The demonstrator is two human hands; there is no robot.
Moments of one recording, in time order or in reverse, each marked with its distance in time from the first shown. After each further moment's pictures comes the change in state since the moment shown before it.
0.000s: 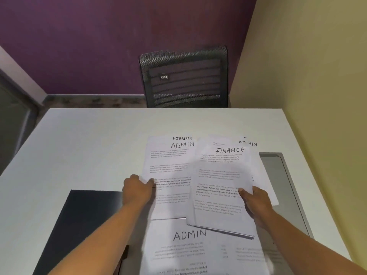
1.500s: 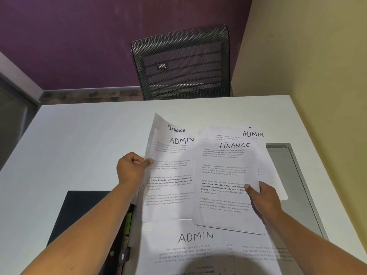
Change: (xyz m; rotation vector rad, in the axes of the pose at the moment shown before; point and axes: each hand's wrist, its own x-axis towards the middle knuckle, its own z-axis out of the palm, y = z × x) left_hand 0.044 0.026 -0.005 -0.430 0.072 0.081; right_hand 0.011 0.018 0.002 -0.057 0.083 -0.088
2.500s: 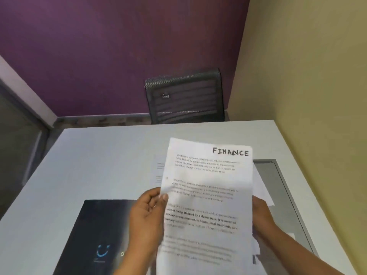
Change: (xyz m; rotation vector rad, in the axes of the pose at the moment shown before) left_hand -0.211 0.063 -0.069 -0.482 -0.179 0.033; right_hand -0.111 -0.066 -0.025 0.102 -0.193 -0.073
